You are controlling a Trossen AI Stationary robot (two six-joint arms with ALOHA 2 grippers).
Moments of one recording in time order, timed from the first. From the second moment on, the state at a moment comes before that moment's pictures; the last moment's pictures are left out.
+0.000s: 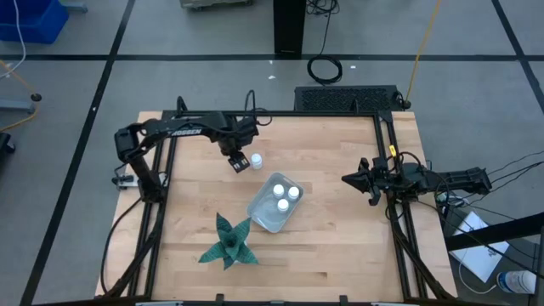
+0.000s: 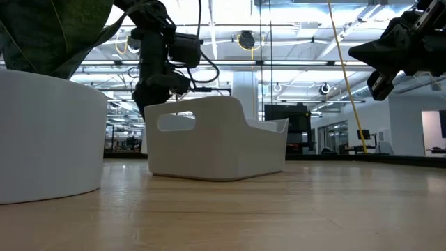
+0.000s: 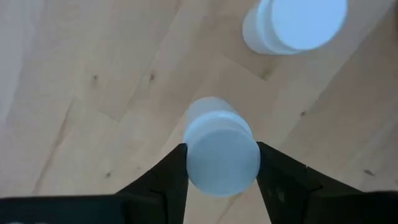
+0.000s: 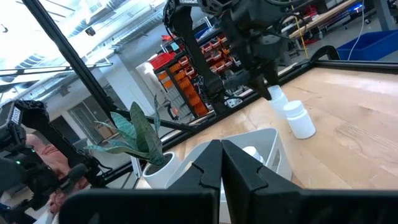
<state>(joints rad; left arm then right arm) 0.40 1.73 1.30 -1.06 0.00 -0.16 0.09 0.01 0.02 0.07 0.13 0.54</state>
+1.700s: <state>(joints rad) -0.17 1.91 1.84 -1.11 0.01 -0.70 0.09 0.01 0.02 0.07 0.13 0.54</state>
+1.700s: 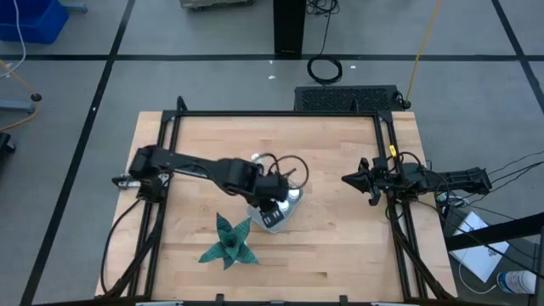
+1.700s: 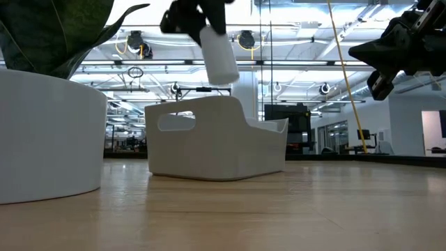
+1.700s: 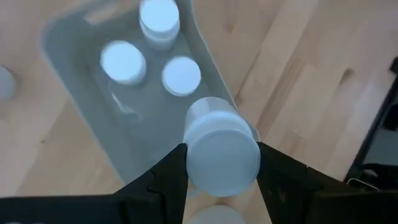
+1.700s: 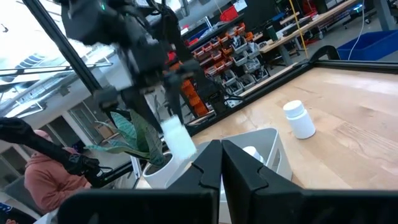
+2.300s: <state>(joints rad) -0.19 2.12 1.84 -1.10 -0.01 -0.63 0.09 0.01 0.02 0.07 0.13 0.54</state>
